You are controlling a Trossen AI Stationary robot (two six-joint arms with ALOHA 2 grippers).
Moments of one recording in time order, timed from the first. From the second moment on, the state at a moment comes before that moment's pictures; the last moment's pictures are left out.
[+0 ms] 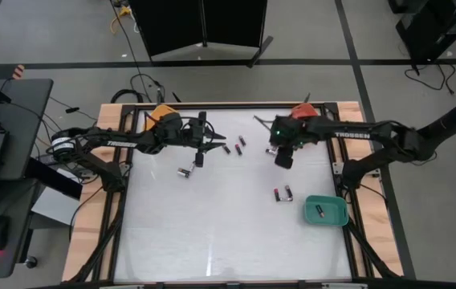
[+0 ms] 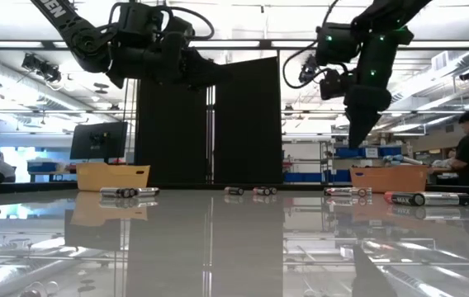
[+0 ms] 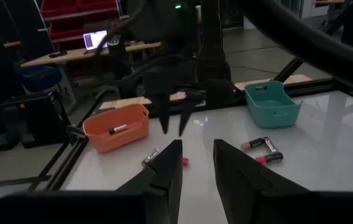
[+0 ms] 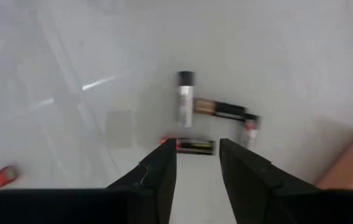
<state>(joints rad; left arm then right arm) 0.38 1.44 0.67 0.69 0.39 0.18 -0.37 1.39 0.93 -0.81 0.09 -0.02</state>
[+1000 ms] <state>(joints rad) 0.37 1.45 0.67 0.58 0.35 0.19 -0.30 1.63 0.93 -0.25 0.11 0.35</state>
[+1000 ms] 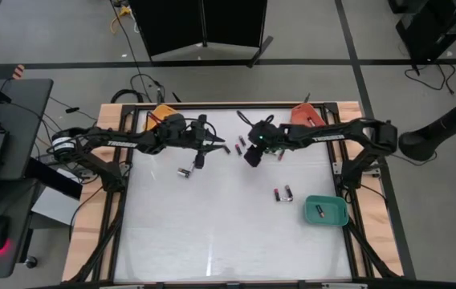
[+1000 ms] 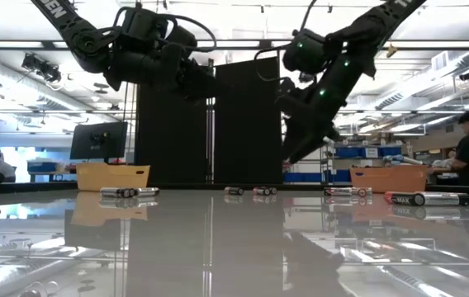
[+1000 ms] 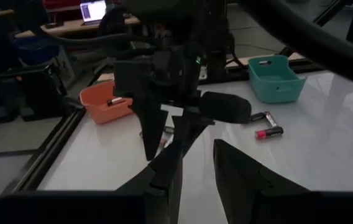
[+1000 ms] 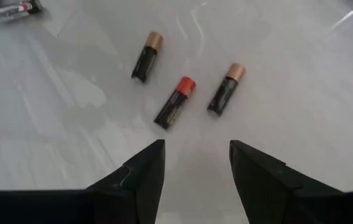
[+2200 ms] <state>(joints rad) 0.37 1.45 0.67 0.55 0.34 0.21 -0.45 1.62 0.93 -0.67 0.17 -0.67</state>
